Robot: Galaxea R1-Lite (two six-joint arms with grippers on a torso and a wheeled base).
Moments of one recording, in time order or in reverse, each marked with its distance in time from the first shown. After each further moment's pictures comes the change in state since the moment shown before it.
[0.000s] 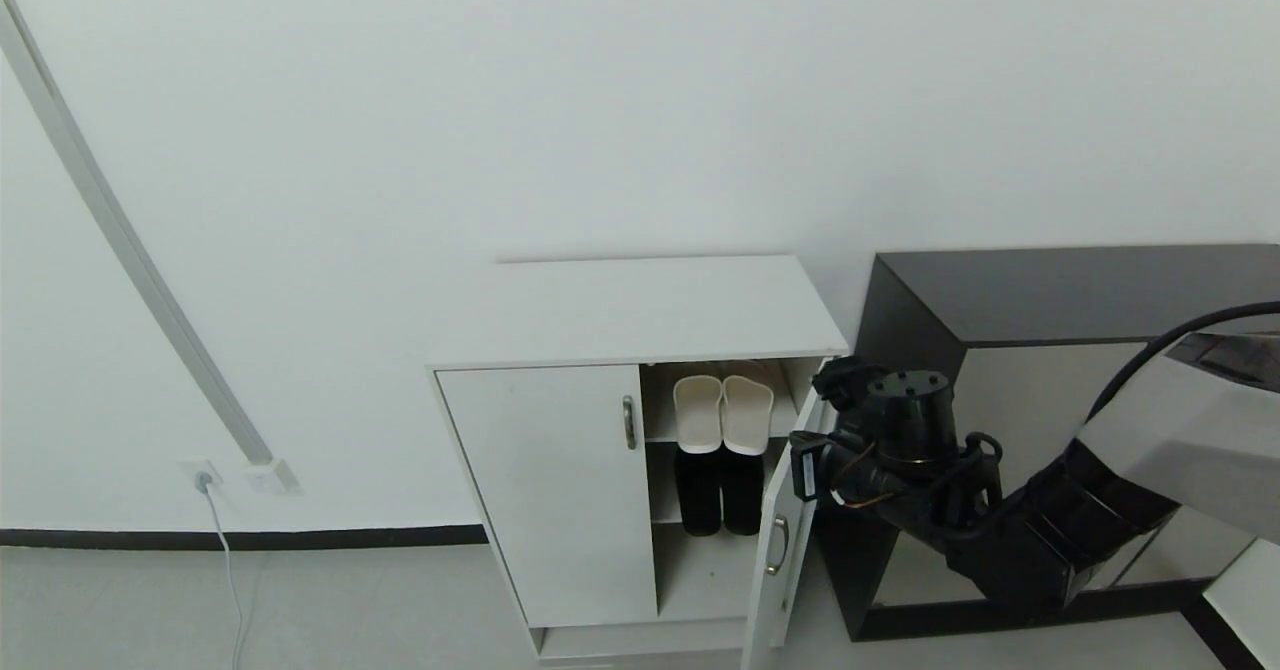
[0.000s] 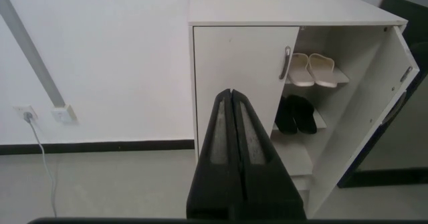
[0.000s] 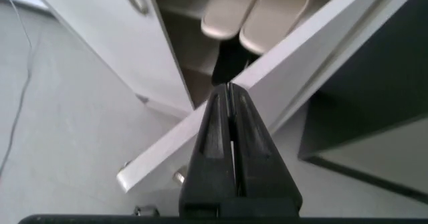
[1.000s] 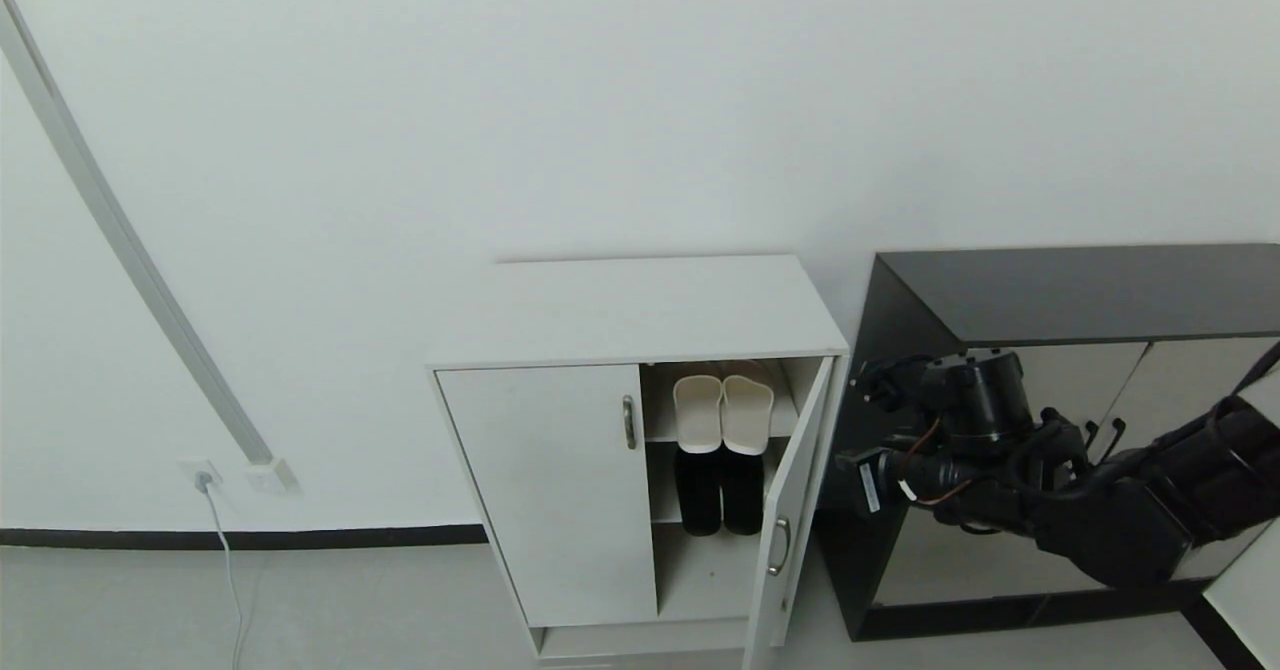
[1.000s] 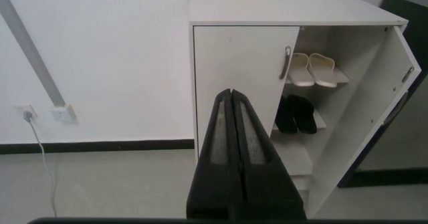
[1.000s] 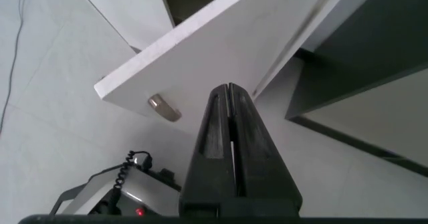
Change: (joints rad) left arm 0.000 0.000 0.000 0.000 0.000 -0.001; right arm -0.081 -0.185 0.039 0.351 0.118 -0.099
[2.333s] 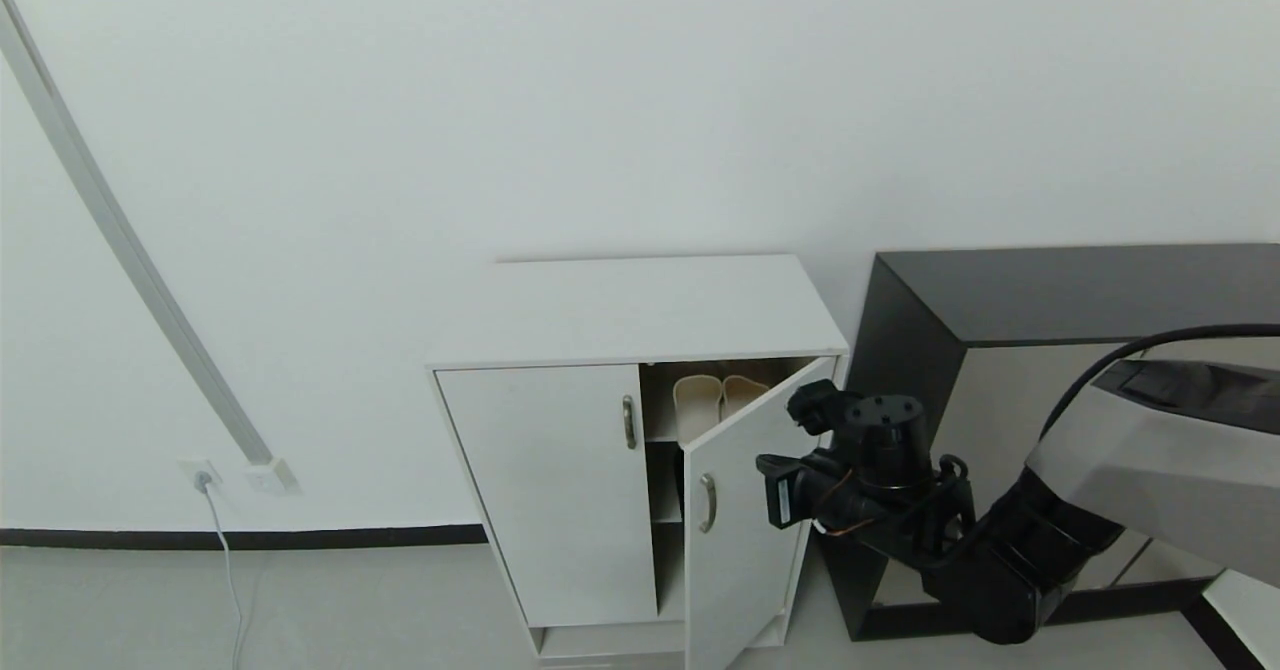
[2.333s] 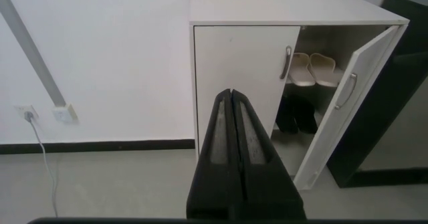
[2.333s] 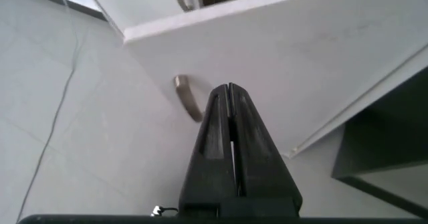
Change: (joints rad) left arm 0.000 0.000 0.000 0.000 0.003 0.003; right arm 0.118 0.259 -0.023 -0.445 0.007 0.122
